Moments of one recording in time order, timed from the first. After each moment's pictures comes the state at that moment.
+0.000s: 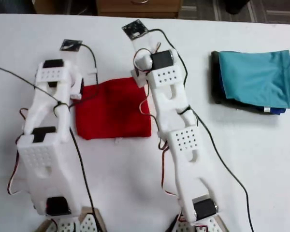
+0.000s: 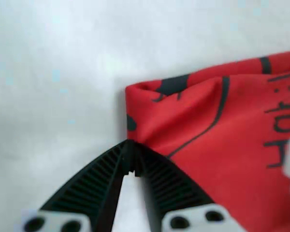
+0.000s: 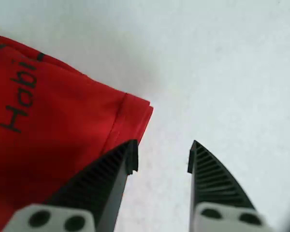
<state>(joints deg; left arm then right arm) -13.4 31.5 -15.1 72.2 -7.2 -21.9 68.4 -92.7 99.3 15.7</state>
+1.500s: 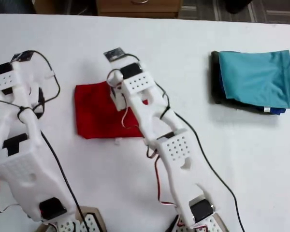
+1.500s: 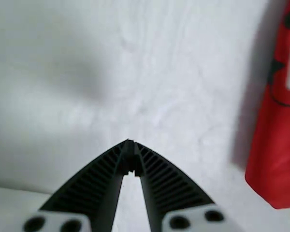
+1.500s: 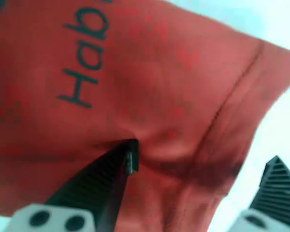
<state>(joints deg) -31.0 27.7 -15.1 86.6 -11.5 -32.0 58.2 -56.3 90.4 0.4</state>
